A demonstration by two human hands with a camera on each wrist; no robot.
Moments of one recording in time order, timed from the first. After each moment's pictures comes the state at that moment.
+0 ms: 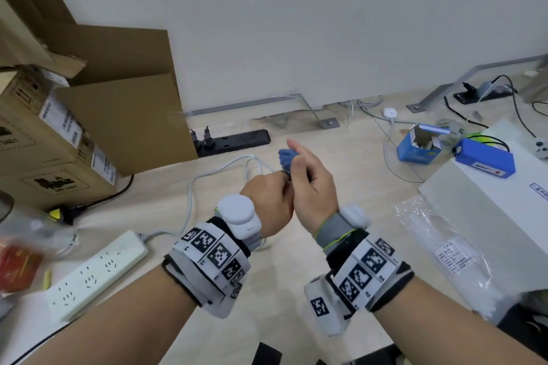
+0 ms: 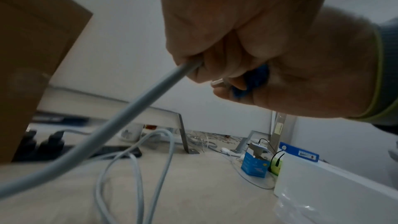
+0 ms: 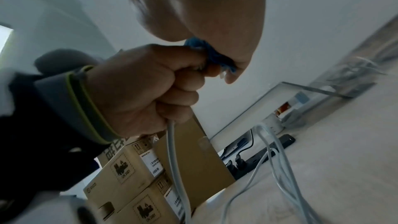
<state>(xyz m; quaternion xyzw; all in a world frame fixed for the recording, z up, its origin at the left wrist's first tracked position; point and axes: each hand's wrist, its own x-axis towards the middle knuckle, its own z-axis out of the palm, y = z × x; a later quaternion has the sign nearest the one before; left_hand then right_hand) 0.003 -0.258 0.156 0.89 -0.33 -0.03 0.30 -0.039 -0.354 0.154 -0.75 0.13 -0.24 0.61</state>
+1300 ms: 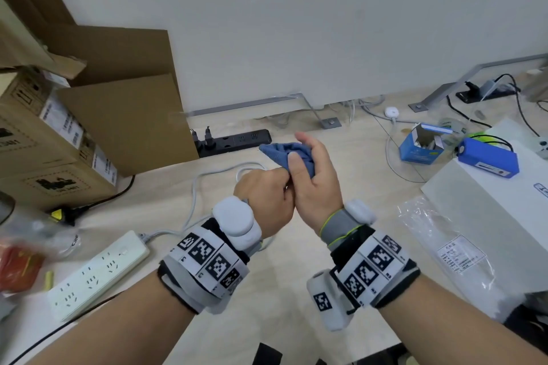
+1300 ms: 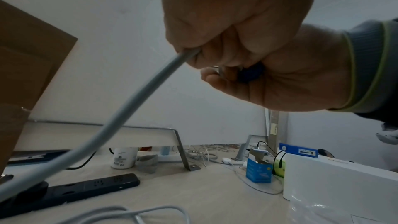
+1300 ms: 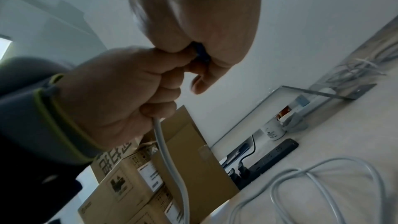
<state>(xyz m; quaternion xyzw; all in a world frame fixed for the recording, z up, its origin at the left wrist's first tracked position) 0.004 -0.253 0.168 0.87 -0.38 0.06 0.29 -0.034 -0.360 0.158 -0.74 0.09 -0.25 0.62</state>
